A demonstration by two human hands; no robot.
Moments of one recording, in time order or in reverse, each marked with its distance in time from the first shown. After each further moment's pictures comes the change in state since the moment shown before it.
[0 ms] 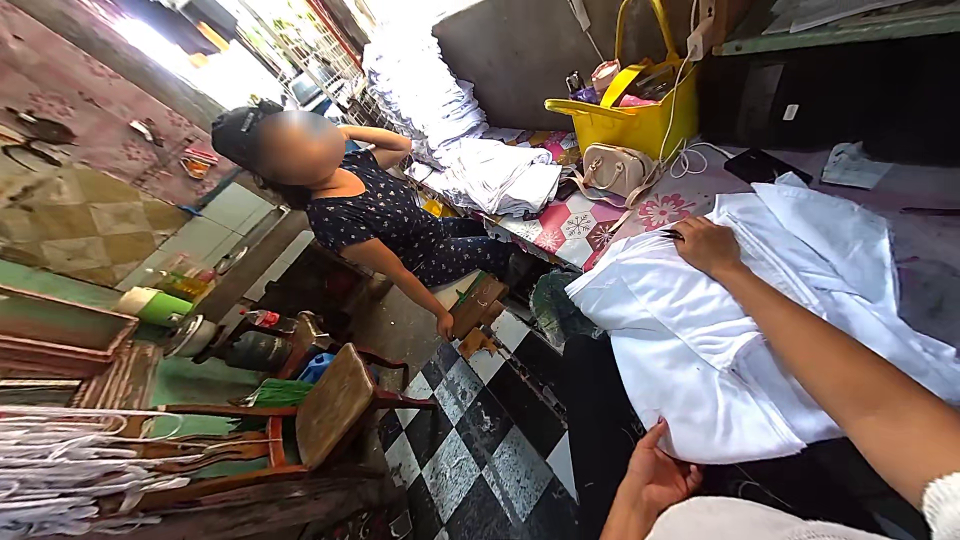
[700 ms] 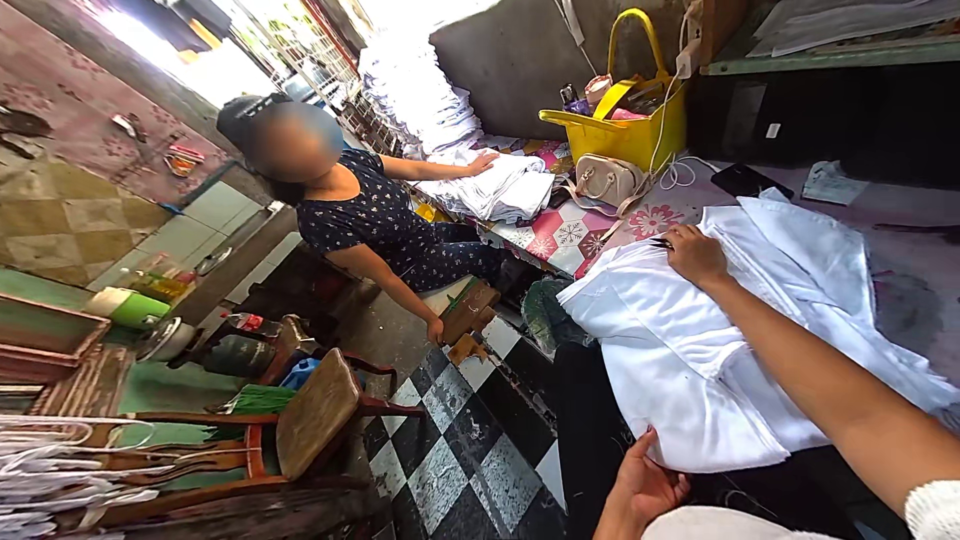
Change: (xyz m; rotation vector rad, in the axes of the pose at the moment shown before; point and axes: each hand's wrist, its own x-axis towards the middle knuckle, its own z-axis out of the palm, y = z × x) left_hand 0.001 -0.001 -0.004 -0.034 -0.010 -0.013; right_hand 0.000 -0.003 -0.002 0.007 0.003 0.024
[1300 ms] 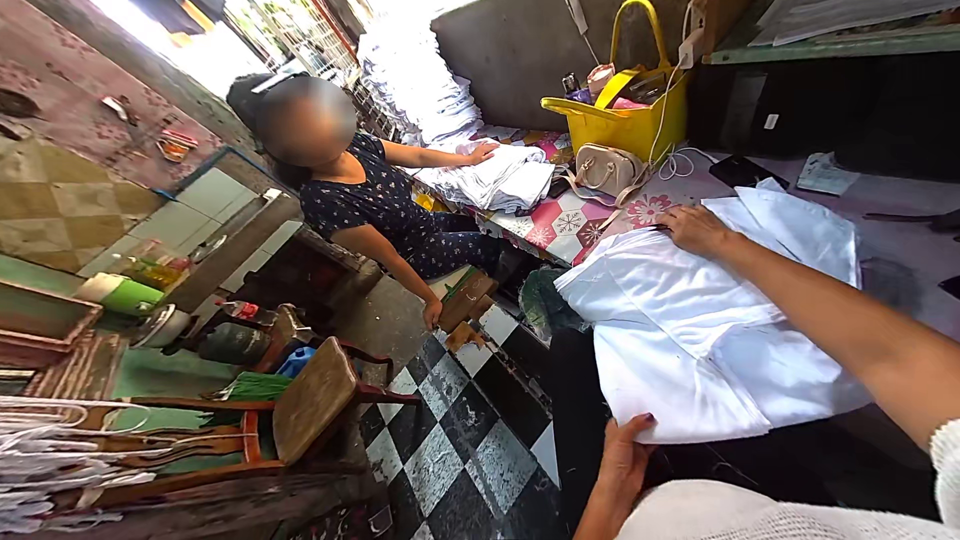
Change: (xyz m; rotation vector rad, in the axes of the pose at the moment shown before) left_hand -0.025 -0.005 0.016 0.174 0.045 0.505; right_hand 0.025 0.025 -0.026 -0.098 -0.243 -0.273
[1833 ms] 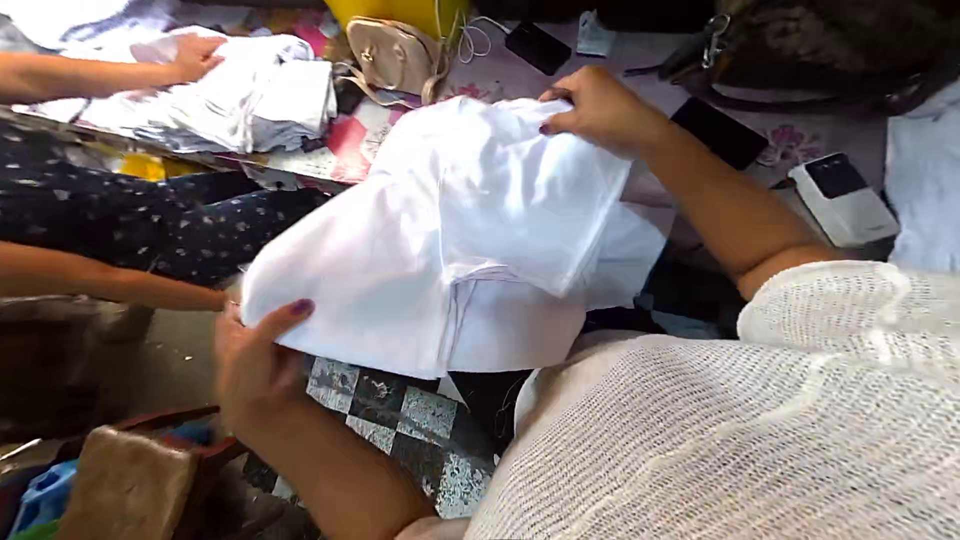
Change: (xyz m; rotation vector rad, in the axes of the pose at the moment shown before) left_hand -0.039 0.301 0.015 0.809 -0.185 0.662; right_hand -0.153 -0.076 -0.151 0.469 0.078 0.330
